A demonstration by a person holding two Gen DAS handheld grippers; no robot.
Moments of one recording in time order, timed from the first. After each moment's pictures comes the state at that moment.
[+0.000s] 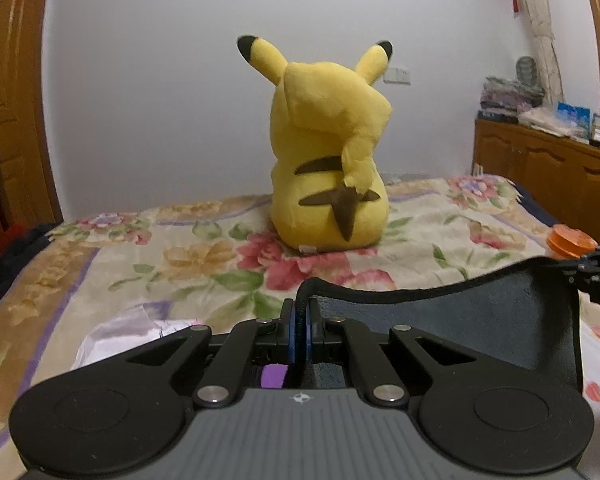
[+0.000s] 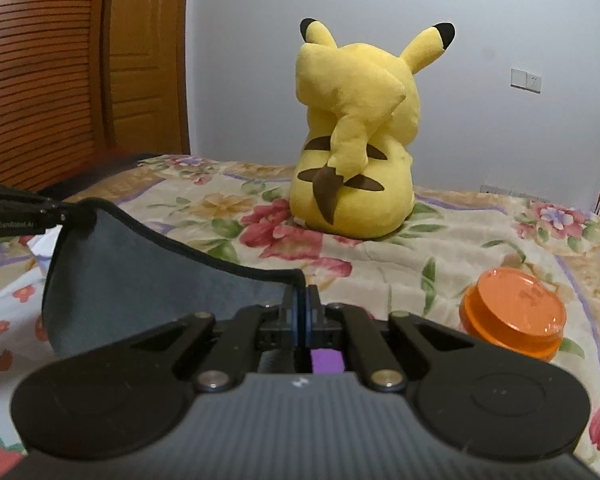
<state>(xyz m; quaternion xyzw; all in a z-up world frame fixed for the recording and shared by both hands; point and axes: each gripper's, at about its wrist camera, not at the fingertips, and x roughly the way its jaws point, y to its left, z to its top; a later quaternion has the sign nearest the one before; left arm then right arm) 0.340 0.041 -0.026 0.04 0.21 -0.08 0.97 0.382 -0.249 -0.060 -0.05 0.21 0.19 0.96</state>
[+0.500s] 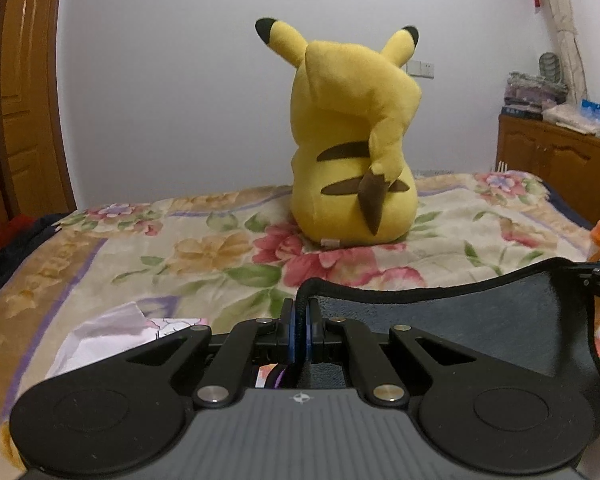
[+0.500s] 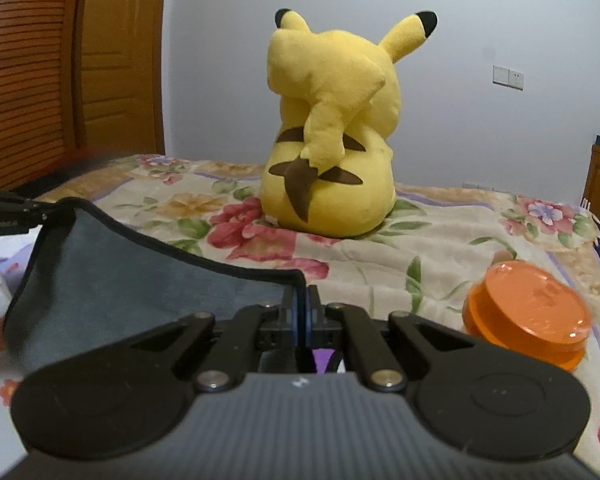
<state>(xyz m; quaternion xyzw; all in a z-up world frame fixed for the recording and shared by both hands) 0.377 0.040 -0.055 0.04 0.22 -0.05 0.97 0.413 -0.245 -0.085 -0.05 0.20 0.16 0.97</state>
